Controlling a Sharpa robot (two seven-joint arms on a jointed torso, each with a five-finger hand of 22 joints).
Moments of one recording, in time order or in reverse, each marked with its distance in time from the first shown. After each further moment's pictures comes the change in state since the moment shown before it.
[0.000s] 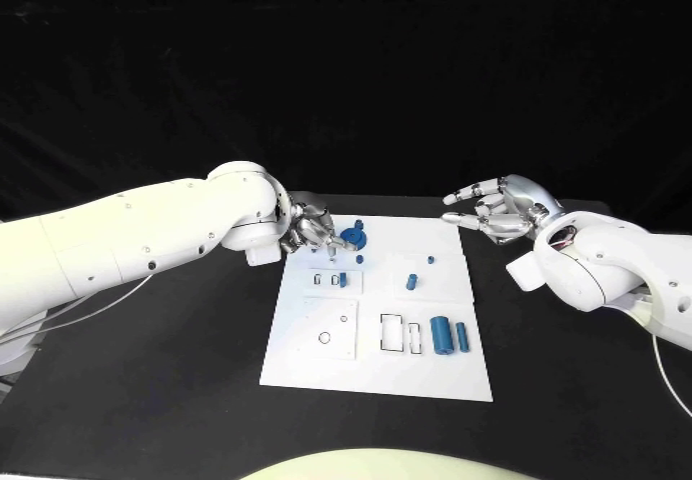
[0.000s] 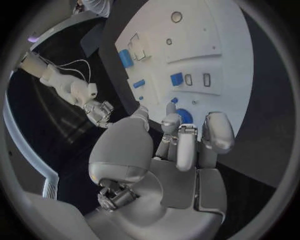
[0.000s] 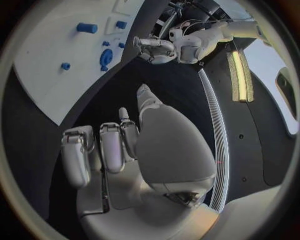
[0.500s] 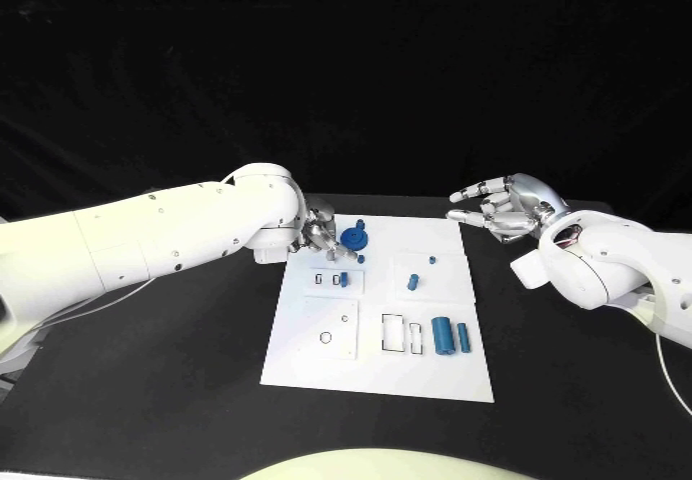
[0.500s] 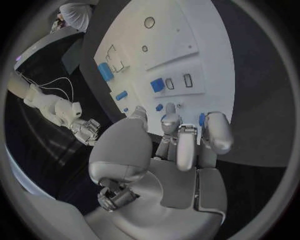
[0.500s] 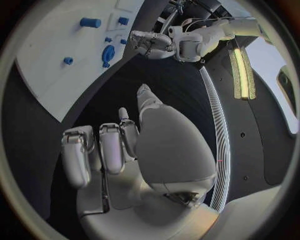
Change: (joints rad) left arm 0.007 0.065 -0.019 -0.036 -0.120 0.056 -0.086; left_hand -0.023 0.006 -0.046 0.000 0.000 -0.009 -0.004 0.027 0.040 0.000 0.000 0.000 0.002 -0.002 -0.005 0.000 0.000 0.000 0.000 0.000 0.004 0.005; right arm 0.001 0.008 0.000 -0.026 0.019 0.003 0.005; right_hand 0.000 0.000 -0.005 0.000 0.000 -0.003 0.003 0.000 0.000 -0.009 0.002 -0.006 0.000 0.000 0.000 0.000 0.000 0.000 0.000 0.000 0.000 0.001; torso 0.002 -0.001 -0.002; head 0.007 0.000
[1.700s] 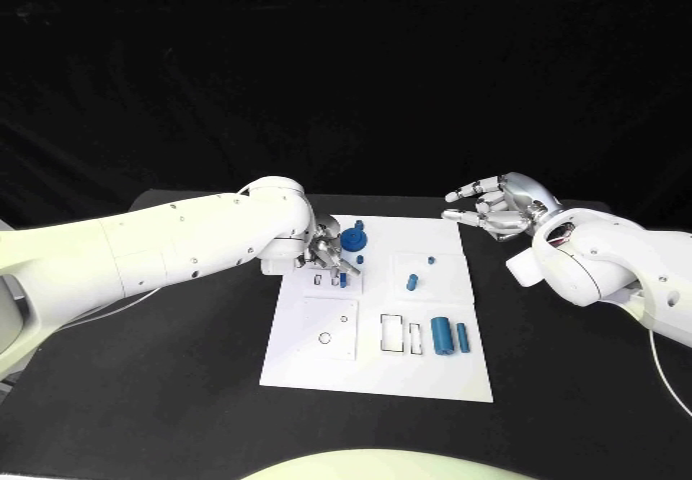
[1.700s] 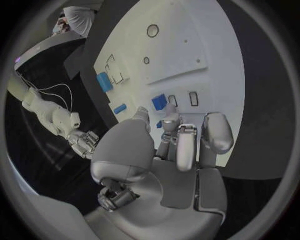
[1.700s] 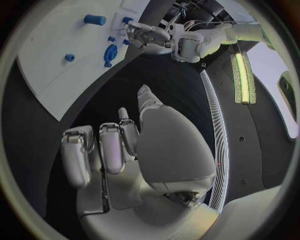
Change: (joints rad) left arm -0.014 0.057 -0.042 -0.052 0.041 0.051 -0.003; left_hand 0.041 0.037 -0.014 -0.003 0.000 -0.016 0.000 0.008 0.031 -0.014 0.000 -0.015 -0.020 0.001 -0.001 0.000 0.000 0.000 0.000 0.000 0.005 0.007; right arm -0.002 0.021 0.000 -0.027 -0.040 0.000 -0.002; right_hand -0.010 0.010 -0.008 -0.003 0.000 -0.003 0.003 0.004 0.000 -0.018 0.000 -0.009 0.000 0.000 0.000 -0.008 0.000 0.000 0.000 0.000 0.000 0.000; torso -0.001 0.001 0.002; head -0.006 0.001
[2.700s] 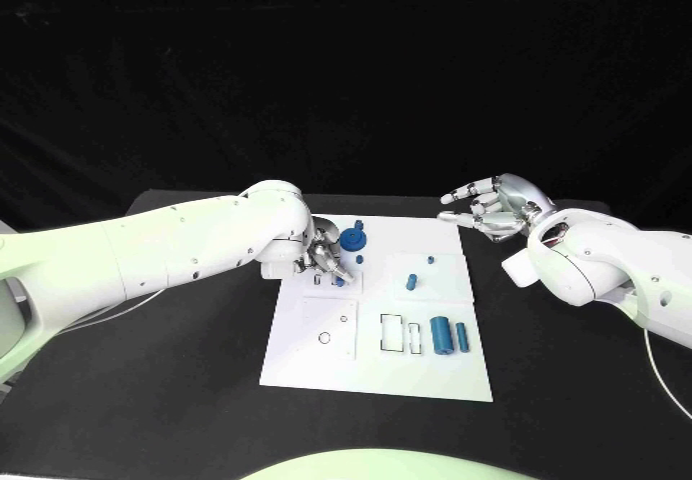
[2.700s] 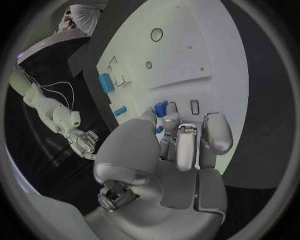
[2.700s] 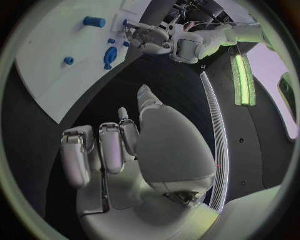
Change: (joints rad) left arm -0.009 0.003 -0.005 -0.016 0.048 0.004 0.008; left_hand 0.182 0.031 0.139 -0.002 0.000 -0.011 -0.003 -0.012 0.025 -0.014 -0.007 -0.011 -0.007 0.000 0.000 0.000 0.000 0.000 -0.004 -0.004 0.008 0.014; right arm -0.004 0.013 0.000 -0.006 -0.014 0.006 -0.007; right_hand 0.000 0.000 0.000 0.000 0.000 0.000 0.000 0.000 0.001 0.000 0.000 0.000 0.000 0.000 0.000 0.000 0.001 0.000 0.004 0.004 0.000 0.000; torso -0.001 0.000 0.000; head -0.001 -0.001
